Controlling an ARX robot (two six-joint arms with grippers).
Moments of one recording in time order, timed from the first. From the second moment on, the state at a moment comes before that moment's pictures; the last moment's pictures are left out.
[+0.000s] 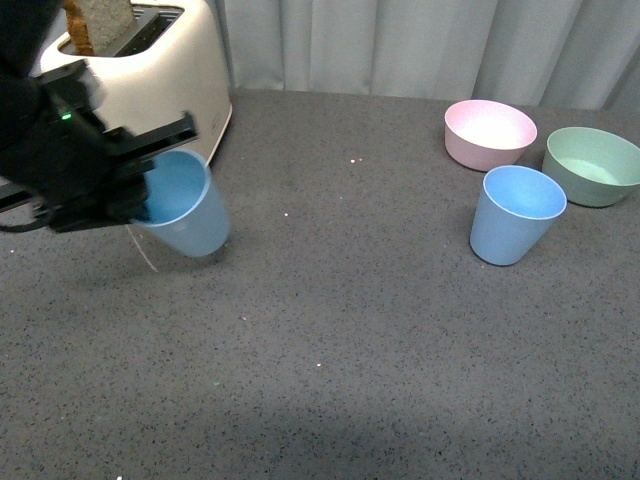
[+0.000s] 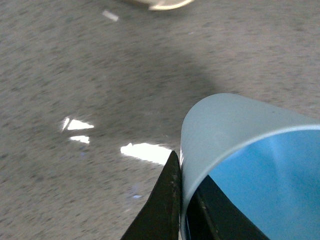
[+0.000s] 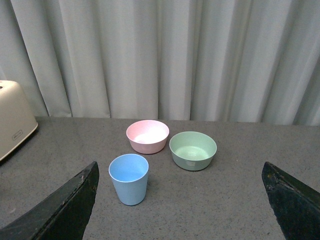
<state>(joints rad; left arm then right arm) -0.18 1.94 1.05 -0.15 0.00 -0.50 0.00 0.00 0.01 0.00 0.00 0.00</state>
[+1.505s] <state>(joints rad) -0.20 1.59 0.39 1.18 -0.20 -0.02 0.00 0.00 0.01 0.00 0.00 0.00</state>
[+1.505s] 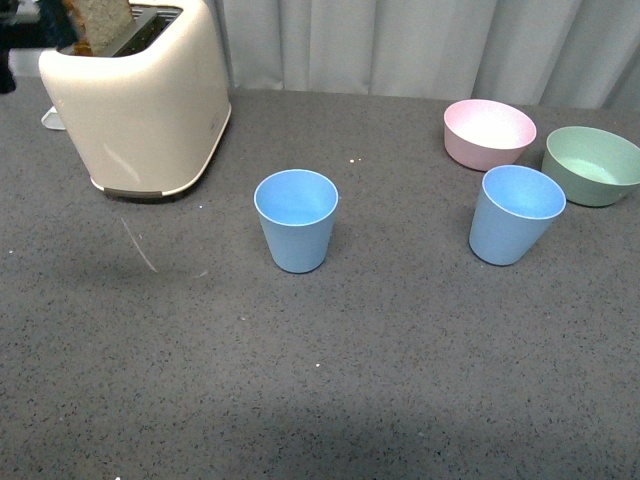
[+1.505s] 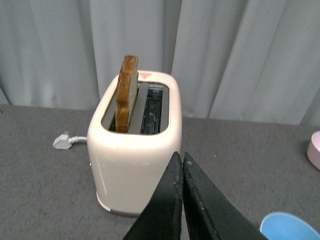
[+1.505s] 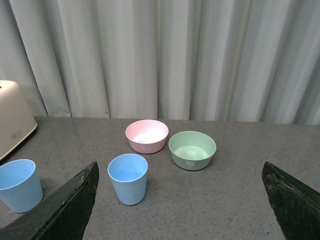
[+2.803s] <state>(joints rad) 0.00 0.45 0.02 0.45 0.00 -0.01 0.00 0.00 0.01 0.00 0.00 0.00</state>
